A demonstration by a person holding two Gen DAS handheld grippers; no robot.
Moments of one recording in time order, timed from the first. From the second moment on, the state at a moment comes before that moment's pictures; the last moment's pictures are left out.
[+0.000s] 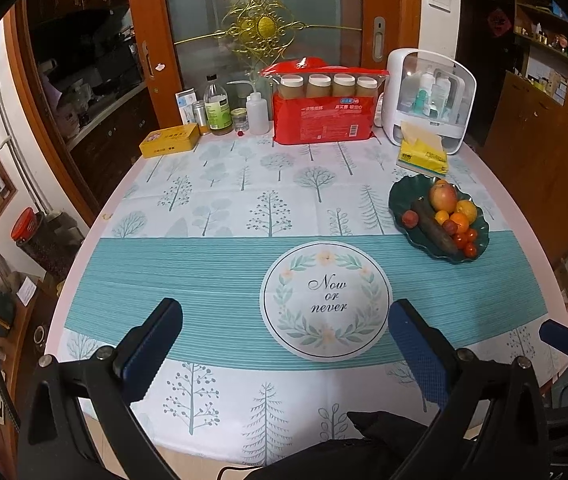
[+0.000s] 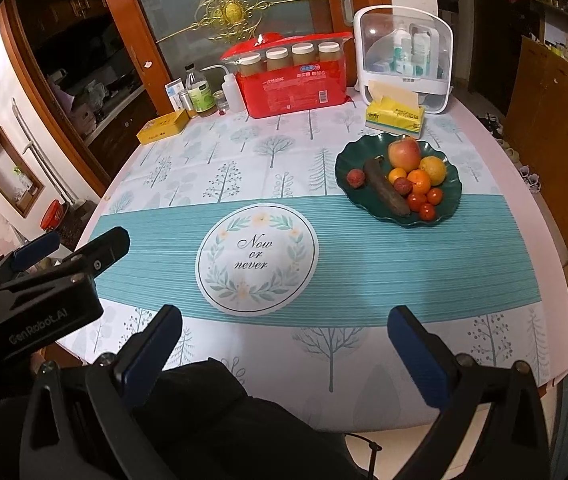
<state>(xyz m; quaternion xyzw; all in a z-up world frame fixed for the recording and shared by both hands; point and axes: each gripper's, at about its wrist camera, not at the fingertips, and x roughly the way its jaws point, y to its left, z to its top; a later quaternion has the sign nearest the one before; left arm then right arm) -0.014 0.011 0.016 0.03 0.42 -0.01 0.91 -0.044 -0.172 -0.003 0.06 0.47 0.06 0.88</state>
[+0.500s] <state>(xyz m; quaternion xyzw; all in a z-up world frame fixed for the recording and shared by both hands) -0.010 0.011 0.014 0.02 0.42 0.00 0.91 -0.036 -0.174 -0.006 0.06 0.47 0.07 0.88</state>
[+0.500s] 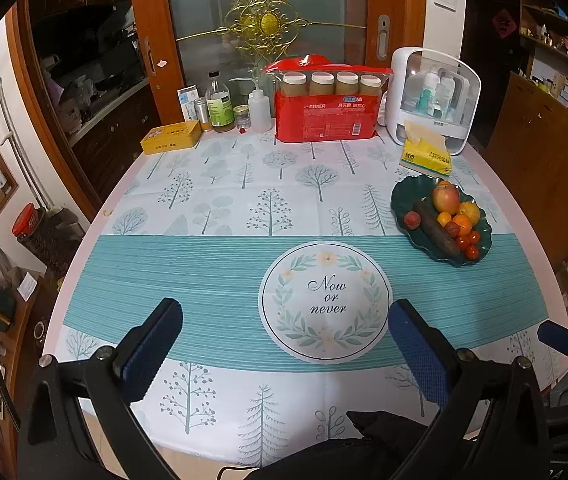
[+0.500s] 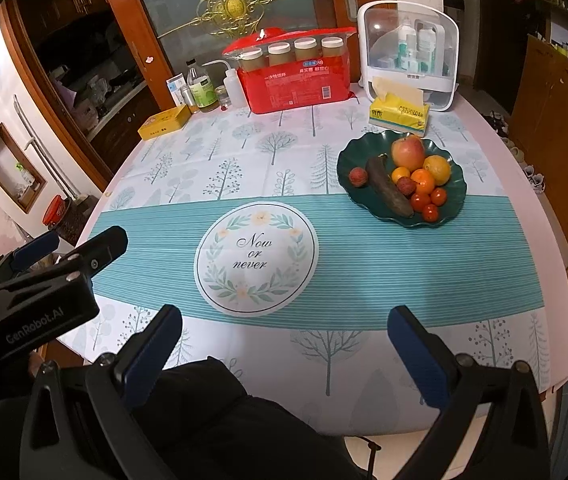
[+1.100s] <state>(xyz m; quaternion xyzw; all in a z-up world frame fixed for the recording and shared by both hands) -0.009 0.009 0.014 0.02 0.42 0.00 0.91 -0.032 -0.175 -0.010 0.06 0.47 0.07 0.87</state>
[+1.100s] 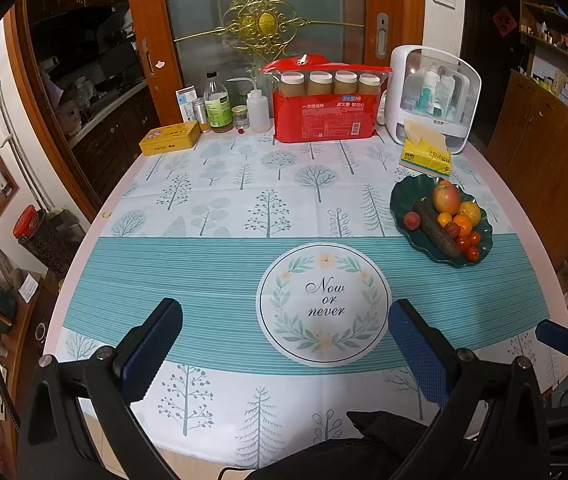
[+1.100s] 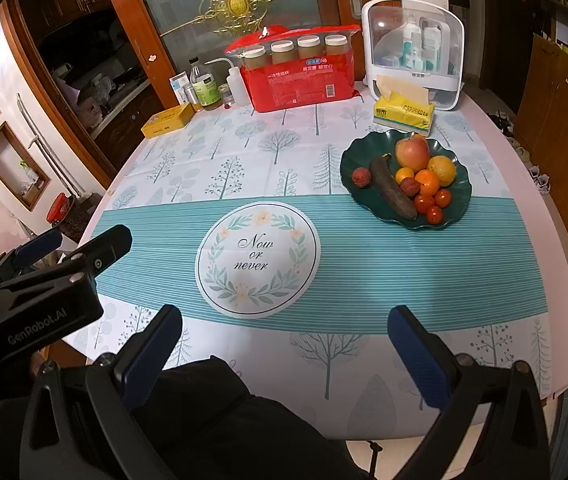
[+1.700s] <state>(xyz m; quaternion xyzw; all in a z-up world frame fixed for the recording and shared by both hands) -0.007 0.006 0.013 0.02 0.42 0.00 0.91 -0.030 -0.175 -0.011 0.06 0.48 0.07 0.87</state>
